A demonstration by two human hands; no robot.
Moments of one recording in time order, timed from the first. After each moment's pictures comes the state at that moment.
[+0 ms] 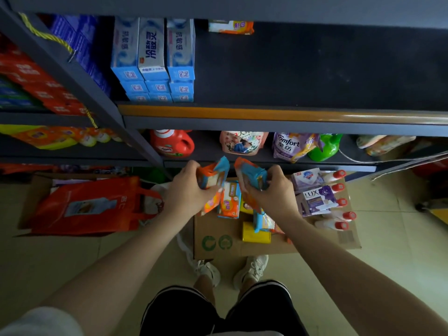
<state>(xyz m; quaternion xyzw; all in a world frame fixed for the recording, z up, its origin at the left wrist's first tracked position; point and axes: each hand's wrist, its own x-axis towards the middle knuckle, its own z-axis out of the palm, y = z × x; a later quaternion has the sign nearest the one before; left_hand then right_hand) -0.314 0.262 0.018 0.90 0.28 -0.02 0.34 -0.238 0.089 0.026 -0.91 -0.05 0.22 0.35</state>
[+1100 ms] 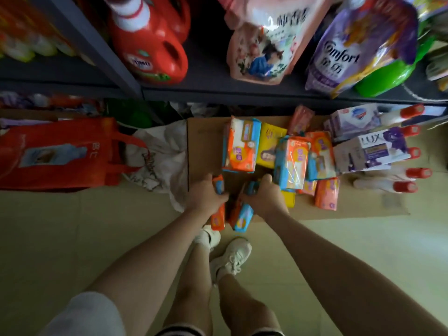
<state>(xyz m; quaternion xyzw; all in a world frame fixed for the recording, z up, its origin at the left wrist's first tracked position) -0.380 0.203 -0.216 0.83 0.36 -0.25 0.35 -0.315 0.077 -0.199 -0.89 0.02 0.41 0.19</state>
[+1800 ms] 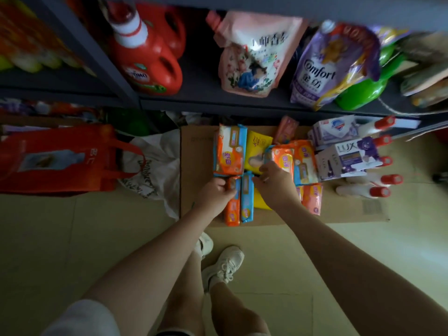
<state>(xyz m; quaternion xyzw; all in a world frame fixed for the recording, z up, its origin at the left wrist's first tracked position) -0.357 0.172 -0.197 0.71 0.41 -0.20 0.55 -0.275 0.054 -0.151 -0.92 -0.06 0.31 0.25</state>
